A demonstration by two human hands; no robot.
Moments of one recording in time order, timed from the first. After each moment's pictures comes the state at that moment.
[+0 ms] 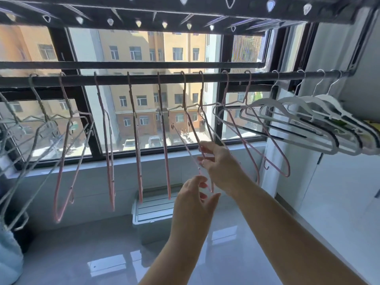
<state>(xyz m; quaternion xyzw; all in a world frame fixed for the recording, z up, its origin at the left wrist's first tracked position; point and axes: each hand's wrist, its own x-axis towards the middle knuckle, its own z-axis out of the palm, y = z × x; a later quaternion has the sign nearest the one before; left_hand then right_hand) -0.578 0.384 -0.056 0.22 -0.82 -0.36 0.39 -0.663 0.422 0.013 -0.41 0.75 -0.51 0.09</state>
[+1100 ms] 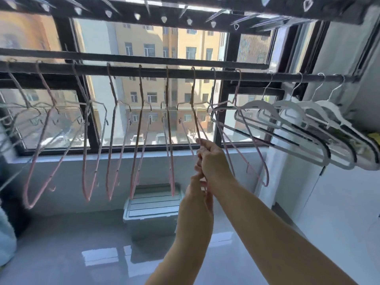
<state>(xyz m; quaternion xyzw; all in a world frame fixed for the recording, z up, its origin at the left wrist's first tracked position) -0.659 0.435 -0.077 0.26 -0.78 -0.34 0.45 -0.735 0.423 -0.007 -0.28 0.63 -0.69 0.22</state>
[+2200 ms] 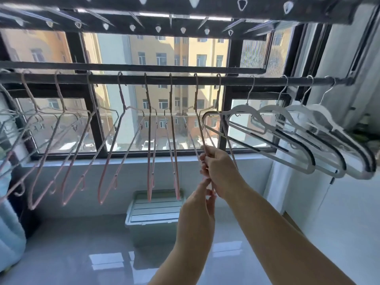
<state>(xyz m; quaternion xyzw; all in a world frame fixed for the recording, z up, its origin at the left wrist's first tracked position) -0.700 0.470 -0.075 0.24 -0.80 -0.25 0.48 -0.790 0.465 -0.005 -0.33 0.61 -0.67 0.27</state>
